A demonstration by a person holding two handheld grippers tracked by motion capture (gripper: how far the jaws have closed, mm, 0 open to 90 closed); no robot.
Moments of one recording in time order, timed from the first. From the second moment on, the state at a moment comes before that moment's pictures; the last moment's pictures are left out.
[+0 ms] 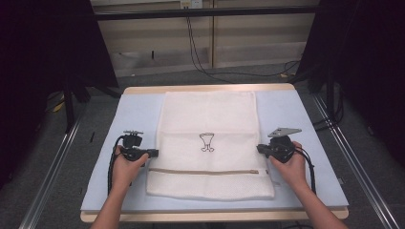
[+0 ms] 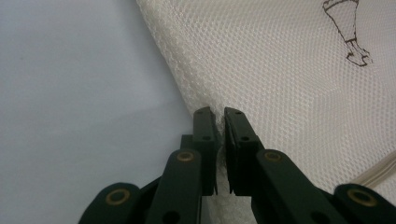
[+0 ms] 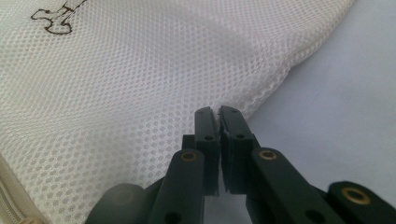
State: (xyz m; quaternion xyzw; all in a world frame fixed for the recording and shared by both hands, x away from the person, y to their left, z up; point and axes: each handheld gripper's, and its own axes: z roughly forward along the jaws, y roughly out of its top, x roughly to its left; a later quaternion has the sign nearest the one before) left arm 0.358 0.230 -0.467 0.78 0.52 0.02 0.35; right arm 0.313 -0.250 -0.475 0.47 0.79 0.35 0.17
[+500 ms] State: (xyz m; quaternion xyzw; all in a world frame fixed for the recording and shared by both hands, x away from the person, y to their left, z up) left arm 0.351 0.234 -0.465 0.77 0.53 0.02 0.35; right arm 0.310 -0.249 -0.472 0.46 0.80 0.36 0.16
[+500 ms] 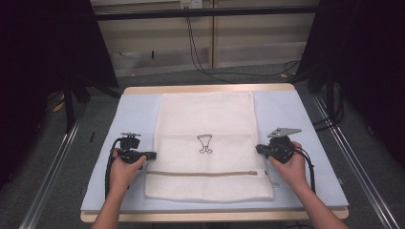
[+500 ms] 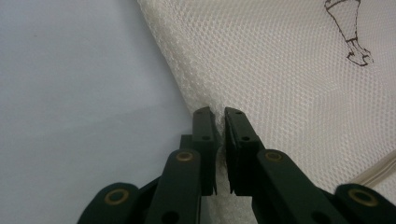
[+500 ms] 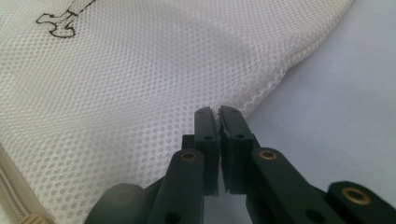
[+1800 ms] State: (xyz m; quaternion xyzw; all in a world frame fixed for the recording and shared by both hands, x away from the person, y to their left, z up) left arm 0.343 0.107 -0.435 0.80 0.43 -0.09 0.41; right arm 0.250 -0.258 -0.464 0.39 0.81 0.40 0.17
